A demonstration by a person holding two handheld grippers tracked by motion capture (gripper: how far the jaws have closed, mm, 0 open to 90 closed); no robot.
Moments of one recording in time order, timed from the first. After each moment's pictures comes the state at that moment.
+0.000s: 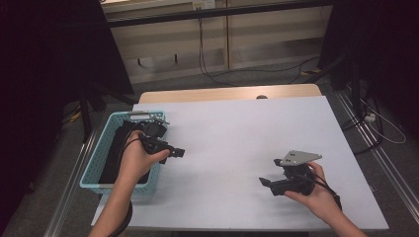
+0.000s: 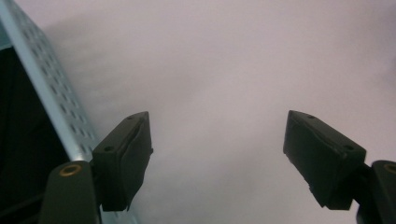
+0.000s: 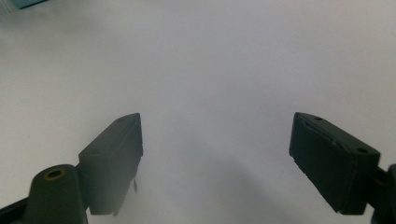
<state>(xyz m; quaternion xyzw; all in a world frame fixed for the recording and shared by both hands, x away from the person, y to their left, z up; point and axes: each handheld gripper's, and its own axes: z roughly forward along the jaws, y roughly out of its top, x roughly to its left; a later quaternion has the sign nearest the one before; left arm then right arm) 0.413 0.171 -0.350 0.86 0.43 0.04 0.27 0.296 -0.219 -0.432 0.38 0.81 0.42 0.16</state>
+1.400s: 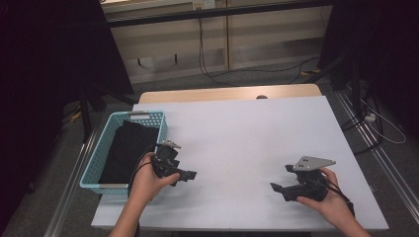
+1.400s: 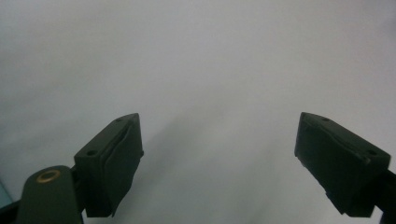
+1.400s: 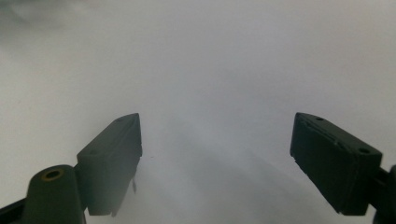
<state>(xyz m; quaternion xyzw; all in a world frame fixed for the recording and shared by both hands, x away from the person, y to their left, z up) 0.379 0.161 -0.408 0.87 0.39 0.00 0.30 0.281 -0.247 -0.444 0.40 0.81 0.41 0.15</state>
